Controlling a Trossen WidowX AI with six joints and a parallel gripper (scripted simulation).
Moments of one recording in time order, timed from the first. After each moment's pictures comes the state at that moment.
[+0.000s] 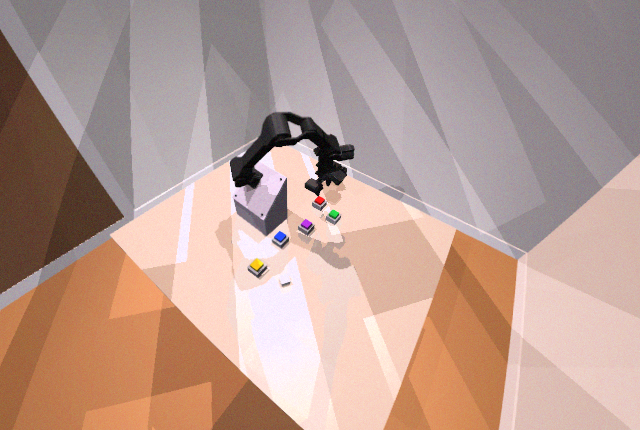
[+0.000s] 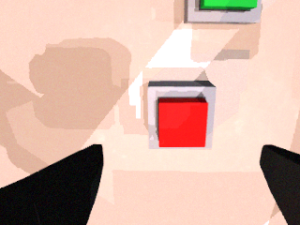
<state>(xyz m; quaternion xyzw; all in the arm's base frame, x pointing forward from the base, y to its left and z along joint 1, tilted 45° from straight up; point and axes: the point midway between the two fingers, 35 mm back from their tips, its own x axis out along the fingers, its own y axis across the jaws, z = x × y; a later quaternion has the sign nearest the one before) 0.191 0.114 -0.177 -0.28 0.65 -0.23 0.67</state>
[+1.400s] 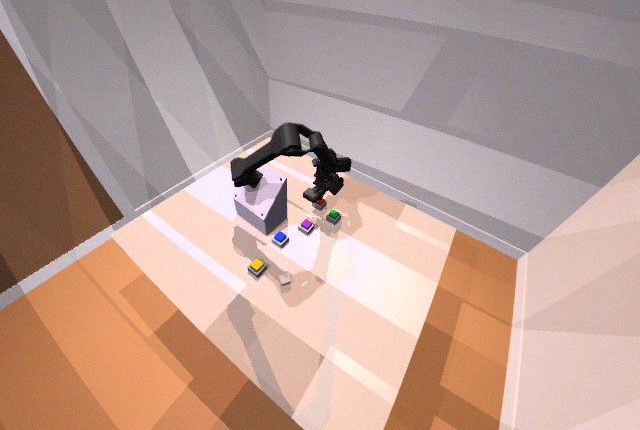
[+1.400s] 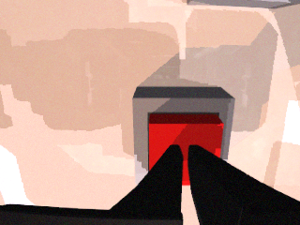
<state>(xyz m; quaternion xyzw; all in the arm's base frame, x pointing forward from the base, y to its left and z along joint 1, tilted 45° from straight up) 0.189 0.073 -0.213 -0.29 0.65 -0.24 0.66</state>
